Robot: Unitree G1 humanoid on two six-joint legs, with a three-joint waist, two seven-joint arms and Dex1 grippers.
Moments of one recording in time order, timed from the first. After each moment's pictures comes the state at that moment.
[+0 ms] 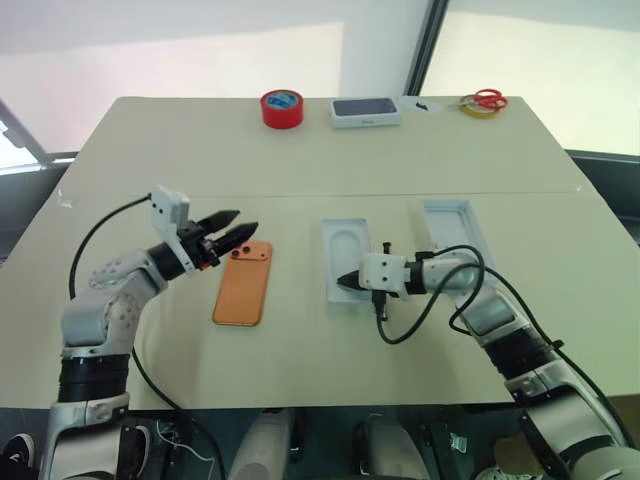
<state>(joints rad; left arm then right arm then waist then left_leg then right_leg) -0.35 0.54 0.22 -0.04 -0.65 0.65 -0.80 -0.56 -0.53 0.35 0.24 -0.07 -0.11 1.02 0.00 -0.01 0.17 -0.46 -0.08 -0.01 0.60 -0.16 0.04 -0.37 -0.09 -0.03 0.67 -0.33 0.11</state>
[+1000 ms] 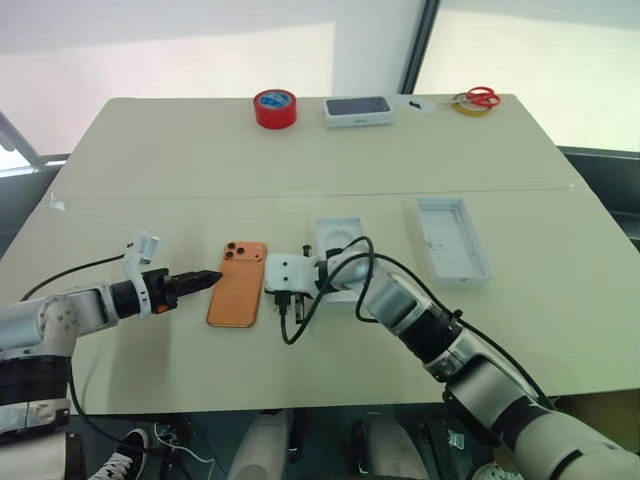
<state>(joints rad) -0.32 0.75 0.26 0.17 -0.76 1.08 -0.86 -0.80 -0.17 0.61 0.29 -0.22 0.30 0.93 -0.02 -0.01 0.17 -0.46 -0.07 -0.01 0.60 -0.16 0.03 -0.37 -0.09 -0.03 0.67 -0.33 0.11</state>
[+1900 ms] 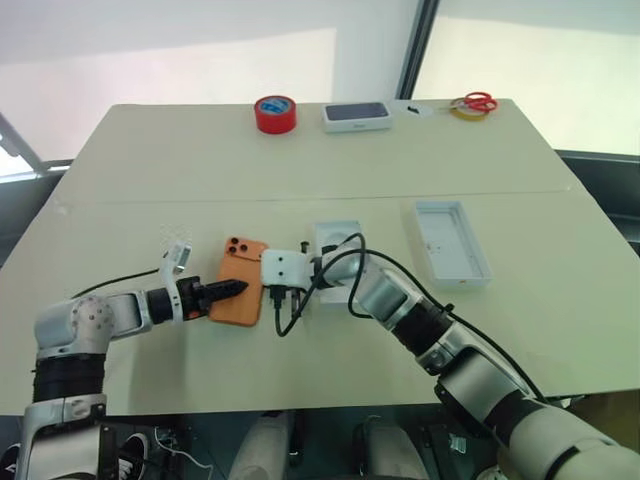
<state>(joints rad) -0.37 0.61 0.28 0.17 -0.83 1.27 -0.84 -0.81 -0.15 0.60 0.36 -0.23 0.29 0.89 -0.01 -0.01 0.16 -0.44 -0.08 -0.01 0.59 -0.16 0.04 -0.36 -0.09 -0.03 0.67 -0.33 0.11</state>
